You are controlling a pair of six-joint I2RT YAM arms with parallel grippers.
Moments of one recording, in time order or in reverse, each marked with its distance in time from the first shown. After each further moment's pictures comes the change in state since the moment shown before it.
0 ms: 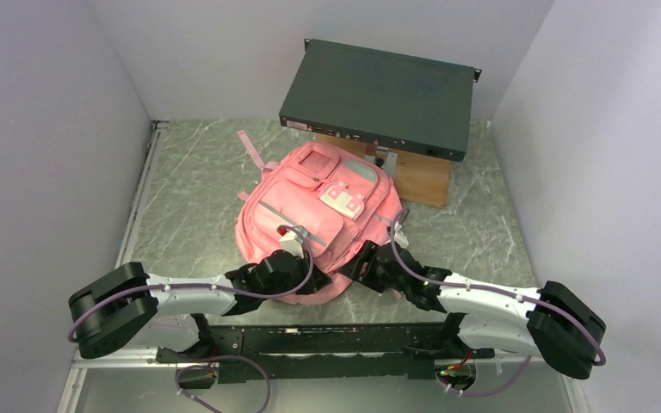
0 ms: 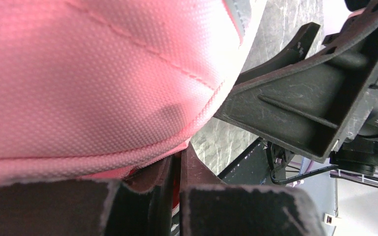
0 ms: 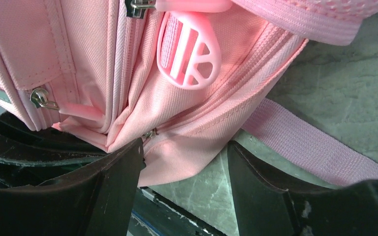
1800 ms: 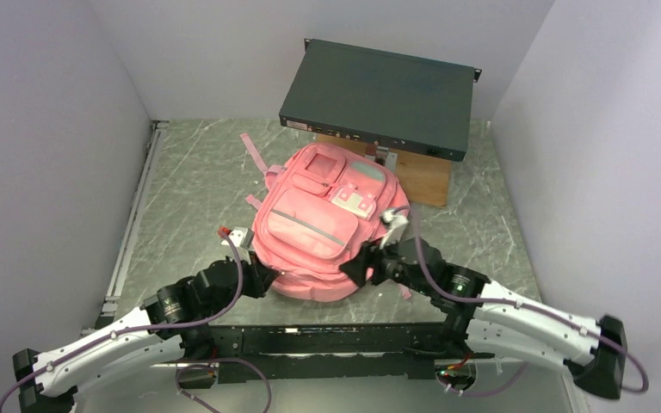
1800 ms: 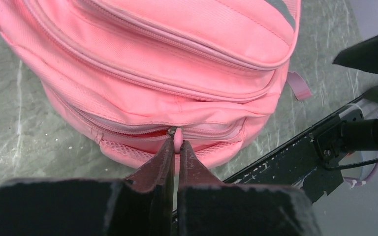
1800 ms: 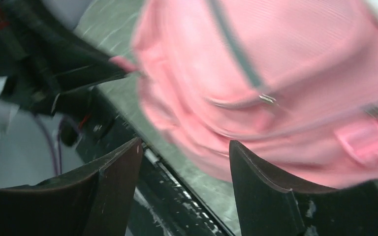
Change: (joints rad) left arm 0.022 -0.838 0.027 -0.834 -0.241 0.244; right arm 0.061 -0.355 0.168 -0.261 -0.005 -0.554
